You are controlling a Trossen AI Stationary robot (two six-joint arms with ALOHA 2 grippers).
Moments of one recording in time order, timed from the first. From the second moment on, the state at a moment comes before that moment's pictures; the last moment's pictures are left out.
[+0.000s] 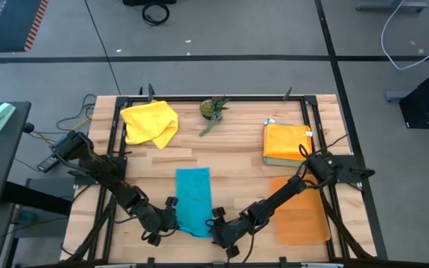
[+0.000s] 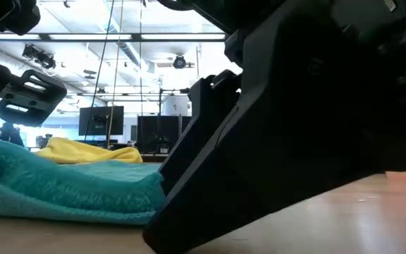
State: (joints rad) left arm -0.75 1.62 0.60 0.30 -0.22 -0.36; right arm 0.55 2.23 1.32 0.12 0.19 0.15
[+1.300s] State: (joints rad) left arm -0.80 1.38 0.60 0.17 -0.32 -0.47; right arm 0.44 2.05 1.44 -0.05 0.10 0.42
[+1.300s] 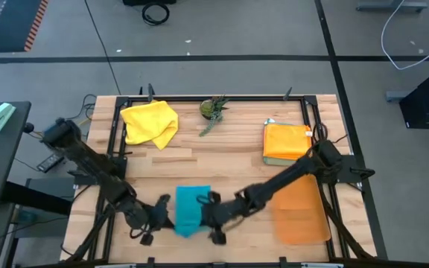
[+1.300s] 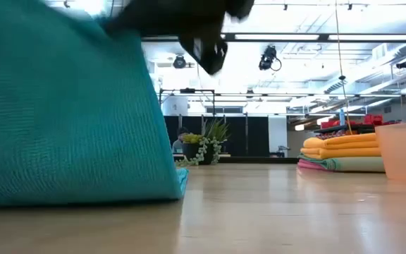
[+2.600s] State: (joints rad) left arm -0.27 1.29 0.49 -0.08 -0.31 -0.26; right arm 0.18 2.02 1.22 -0.13 0.36 0.47
